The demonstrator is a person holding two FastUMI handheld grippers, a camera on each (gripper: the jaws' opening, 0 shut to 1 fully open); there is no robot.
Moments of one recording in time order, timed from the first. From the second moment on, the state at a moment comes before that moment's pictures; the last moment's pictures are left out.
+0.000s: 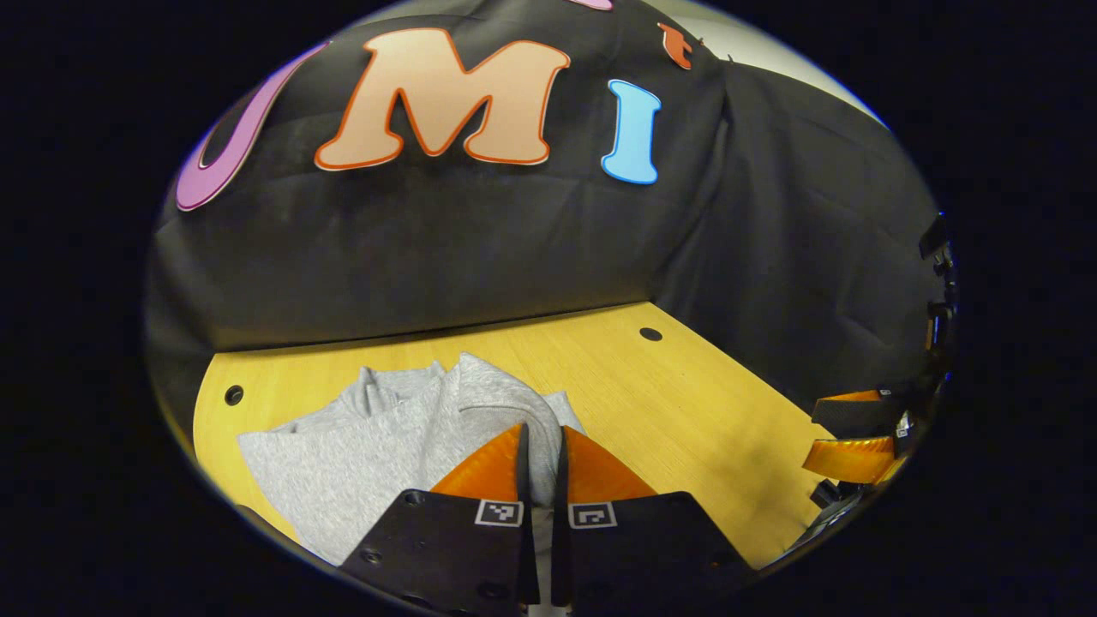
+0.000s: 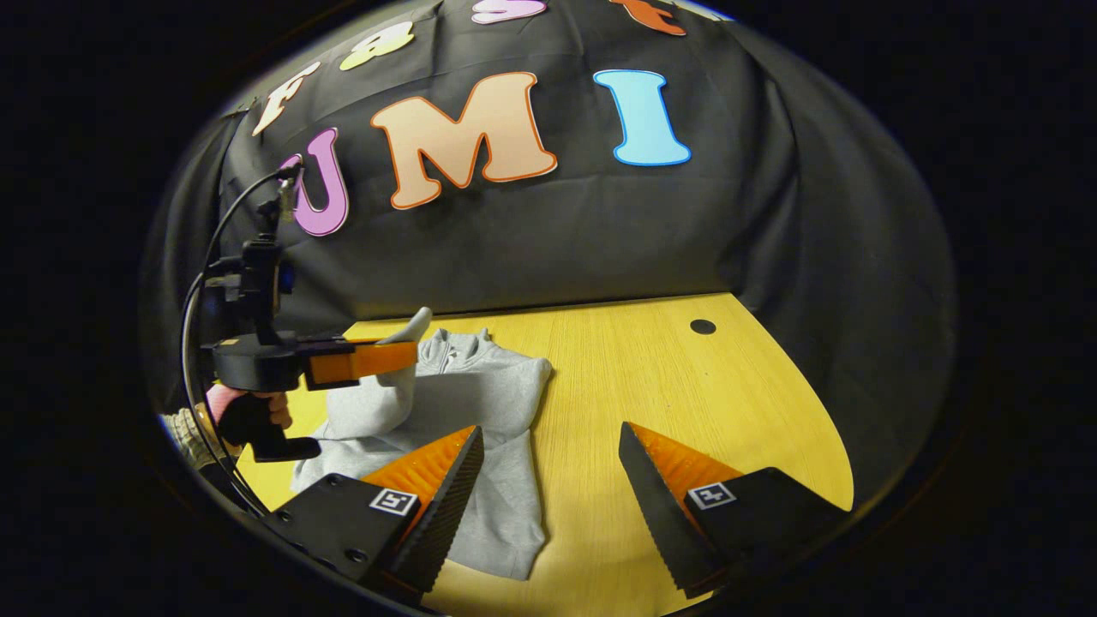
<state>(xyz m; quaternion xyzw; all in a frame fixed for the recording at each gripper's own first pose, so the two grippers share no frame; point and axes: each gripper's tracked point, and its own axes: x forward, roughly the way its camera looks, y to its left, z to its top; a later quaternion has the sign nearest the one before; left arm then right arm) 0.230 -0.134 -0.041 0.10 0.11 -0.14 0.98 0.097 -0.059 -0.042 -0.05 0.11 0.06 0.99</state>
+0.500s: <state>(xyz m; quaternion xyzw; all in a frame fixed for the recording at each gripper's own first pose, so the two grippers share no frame) 0.301 -0.181 -0.091 0.10 0.12 -0.17 0.97 0.097 -0.067 -0.059 -0.05 0.13 0.06 0.99</state>
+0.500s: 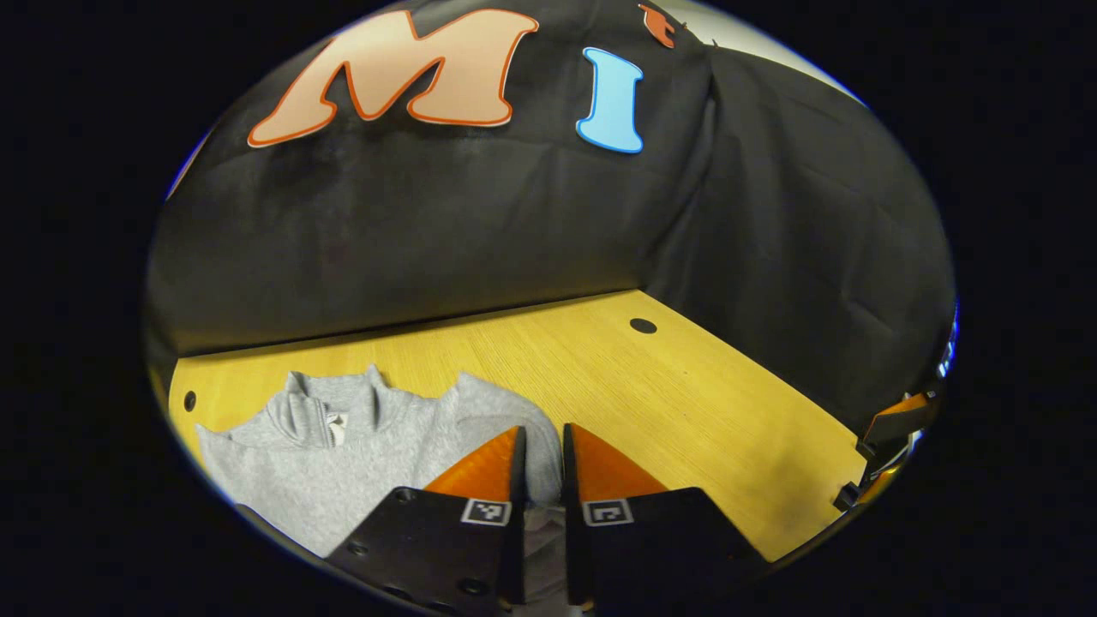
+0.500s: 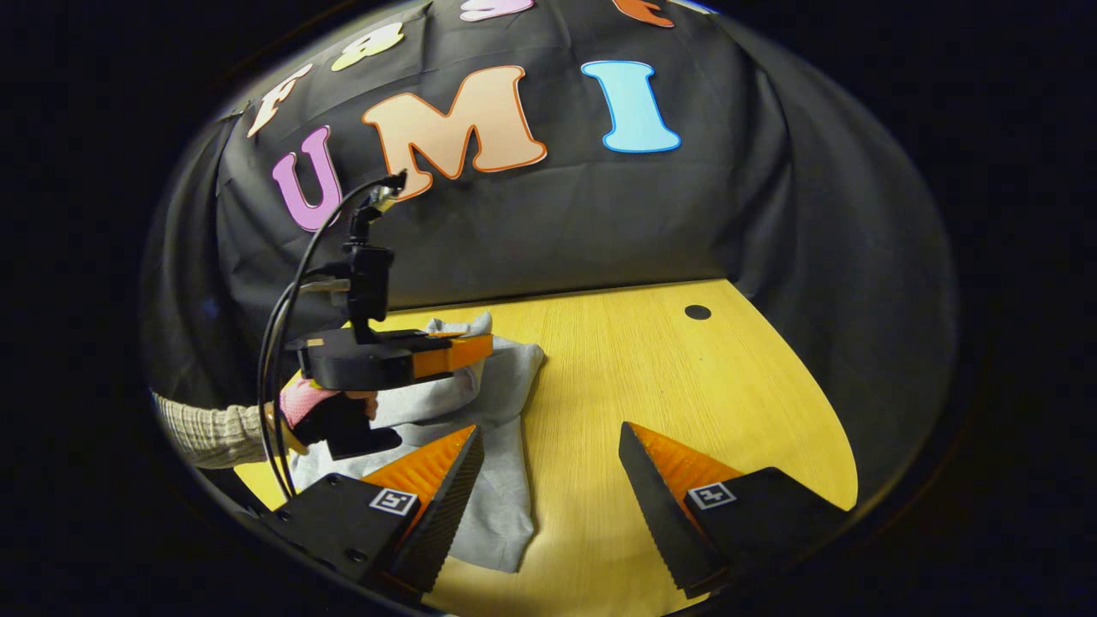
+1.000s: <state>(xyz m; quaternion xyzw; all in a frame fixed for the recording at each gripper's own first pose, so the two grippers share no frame) 0.252 -0.127 -0.056 0.12 0.08 -0.11 0.98 0.067 -0.041 -0.097 -0.05 0.15 0.07 0.98</state>
